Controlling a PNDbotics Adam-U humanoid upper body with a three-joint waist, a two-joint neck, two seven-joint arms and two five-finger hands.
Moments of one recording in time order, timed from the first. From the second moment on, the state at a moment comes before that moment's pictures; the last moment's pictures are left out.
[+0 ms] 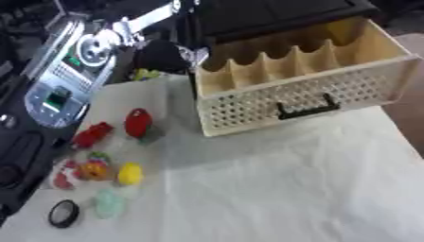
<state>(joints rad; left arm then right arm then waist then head) -1.19 0.42 -0.35 -1.45 -0.51 0.10 -0.48 -0.56 -0.72 -0.16 -1.99 -0.06 0.24 -0.38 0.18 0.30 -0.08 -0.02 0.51</state>
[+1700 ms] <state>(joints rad) -0.93 0.57 -0.08 -1.97 -0.03 0.31 -0.01 -0.57 -0.83 -0.11 -1.99 -0.01 0.21 -0.30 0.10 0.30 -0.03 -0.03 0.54</state>
